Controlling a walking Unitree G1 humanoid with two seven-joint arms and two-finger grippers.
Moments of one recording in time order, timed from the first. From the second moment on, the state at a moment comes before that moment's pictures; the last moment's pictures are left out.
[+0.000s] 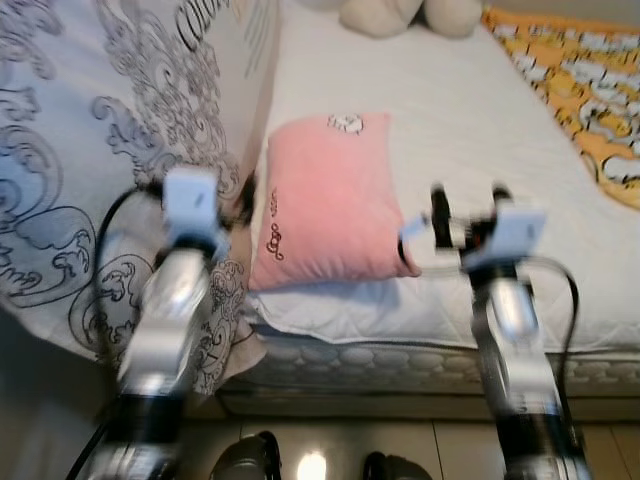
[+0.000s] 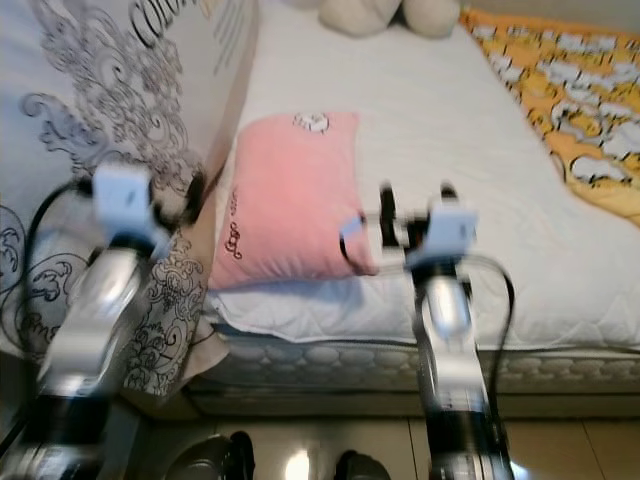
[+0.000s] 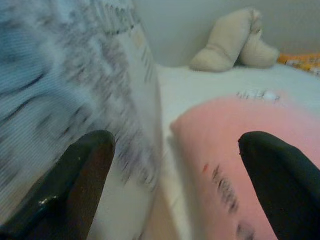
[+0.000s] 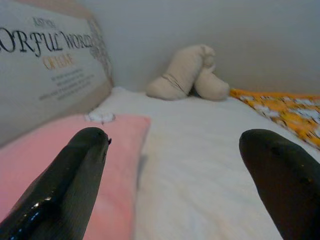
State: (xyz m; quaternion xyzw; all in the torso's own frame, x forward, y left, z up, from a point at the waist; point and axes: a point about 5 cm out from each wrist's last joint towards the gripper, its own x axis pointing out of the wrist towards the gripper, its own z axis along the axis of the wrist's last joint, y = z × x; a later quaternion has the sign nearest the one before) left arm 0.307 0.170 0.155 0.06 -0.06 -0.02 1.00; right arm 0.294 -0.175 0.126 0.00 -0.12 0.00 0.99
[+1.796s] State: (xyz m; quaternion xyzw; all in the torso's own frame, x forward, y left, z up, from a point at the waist) left arm 0.306 0.144 0.132 0.06 -0.01 -0.03 1.00; right arm 0.296 -0.157 0.104 0.01 -0.03 0.03 1.00
